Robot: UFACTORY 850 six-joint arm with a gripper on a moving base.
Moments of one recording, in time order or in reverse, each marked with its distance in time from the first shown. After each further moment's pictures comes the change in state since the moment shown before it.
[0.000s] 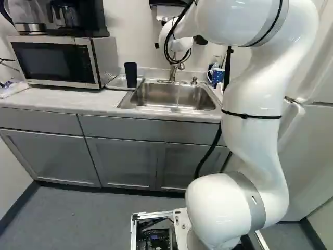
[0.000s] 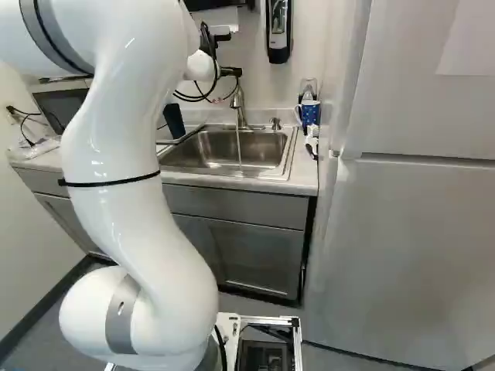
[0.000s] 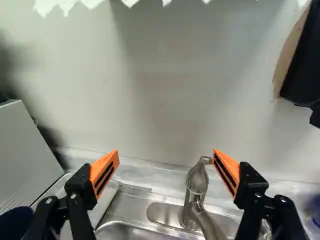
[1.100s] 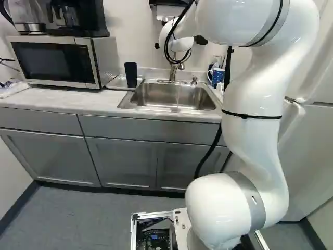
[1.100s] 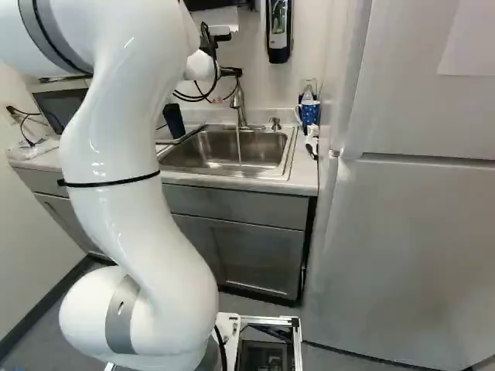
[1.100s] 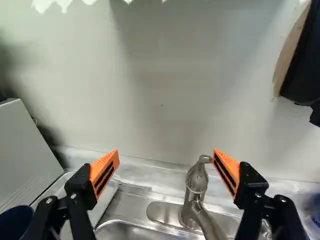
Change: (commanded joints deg) arm 0.0 0.0 0.0 0.0 0.0 0.0
